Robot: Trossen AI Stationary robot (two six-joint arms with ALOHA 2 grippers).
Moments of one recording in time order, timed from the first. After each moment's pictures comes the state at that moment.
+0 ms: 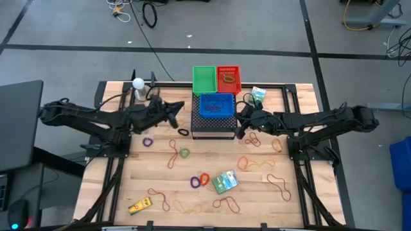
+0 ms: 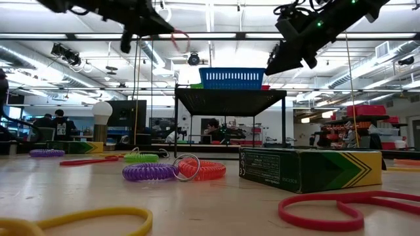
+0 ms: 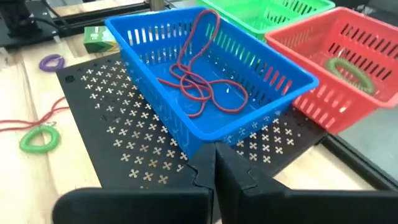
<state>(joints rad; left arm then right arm) -0.03 1.02 0.64 0.36 -0.66 -0.45 -0.01 1.18 0.75 -0.14 0.53 0.24</state>
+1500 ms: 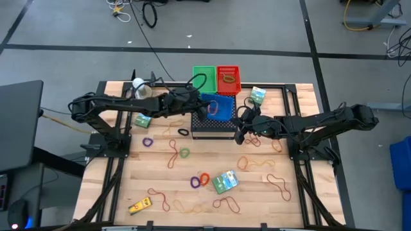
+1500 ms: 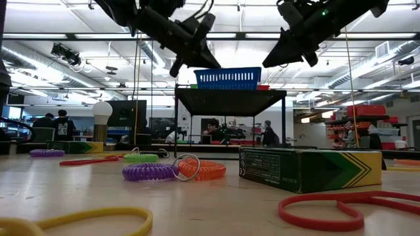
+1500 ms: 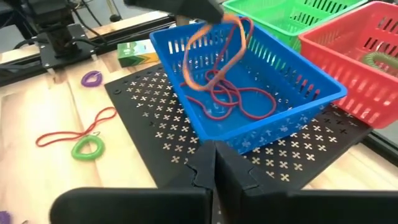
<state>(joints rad) 0.21 1.51 1.01 0.16 -0.25 -0.42 0.07 1.18 0.75 -0.11 0.53 0.35</state>
